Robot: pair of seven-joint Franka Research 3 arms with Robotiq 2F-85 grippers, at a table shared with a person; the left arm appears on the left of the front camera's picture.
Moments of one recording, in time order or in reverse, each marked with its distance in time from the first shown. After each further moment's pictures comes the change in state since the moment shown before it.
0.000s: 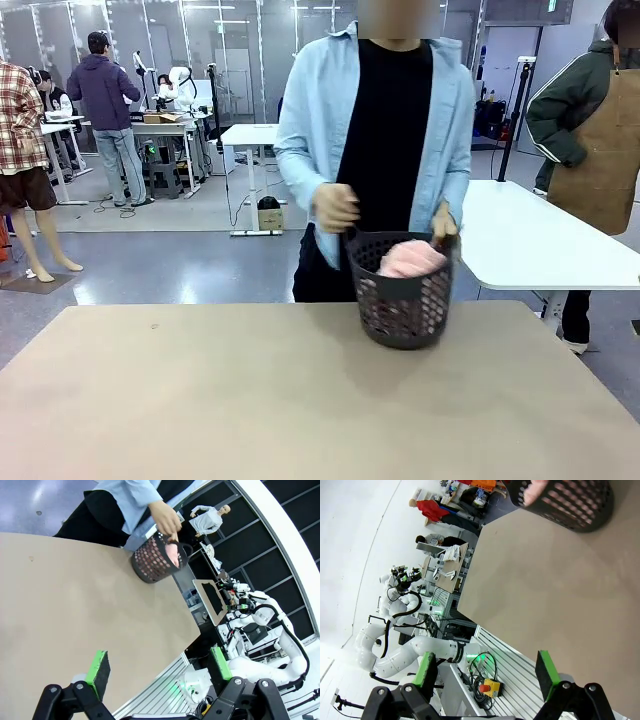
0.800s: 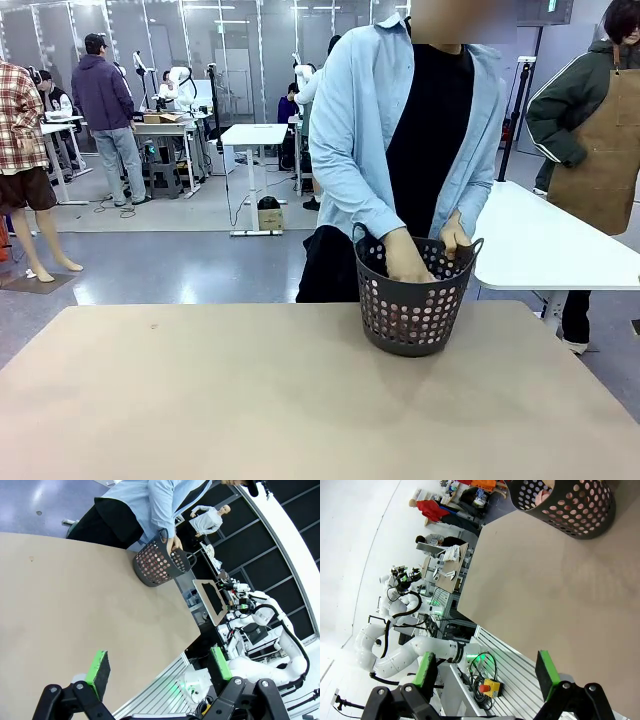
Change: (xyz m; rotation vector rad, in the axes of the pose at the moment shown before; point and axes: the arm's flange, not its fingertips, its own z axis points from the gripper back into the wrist) left arm 0.000 0.000 0.000 0.000 0.000 0.000; right arm 0.000 0.000 0.000 0.000 -0.001 0.000
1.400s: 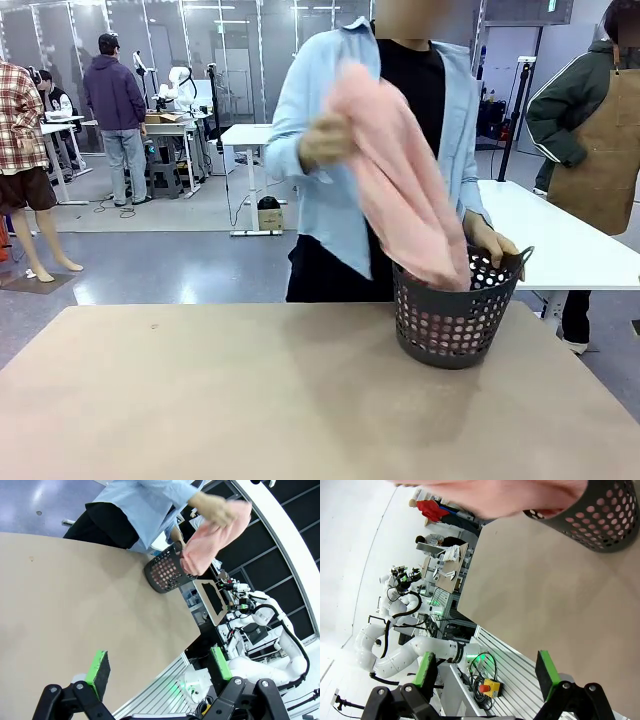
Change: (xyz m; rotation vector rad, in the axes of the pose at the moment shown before) left arm 0.000 0.000 0.000 0.000 0.000 0.000; right arm 0.000 0.000 0.000 0.000 0.000 0.000
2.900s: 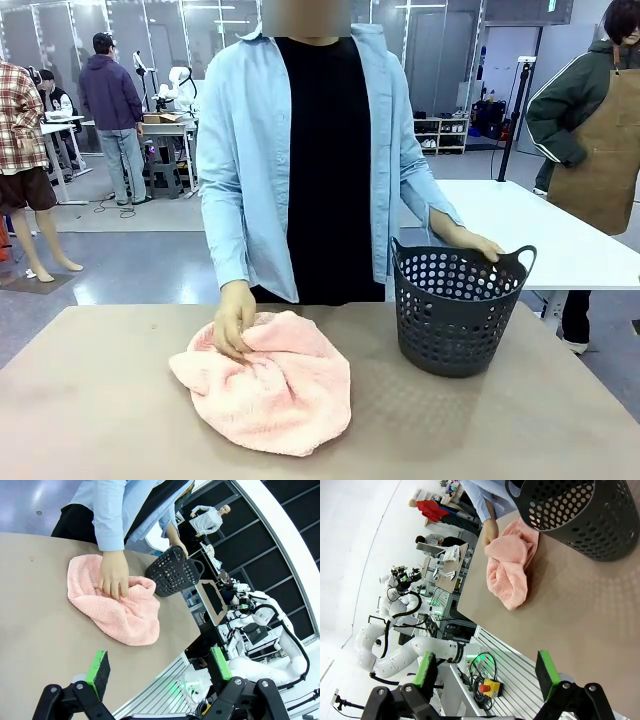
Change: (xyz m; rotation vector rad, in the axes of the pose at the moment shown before) left arm 0.000 0.000 0.000 0.000 0.000 0.000; right arm 0.000 0.000 0.000 0.000 0.000 0.000
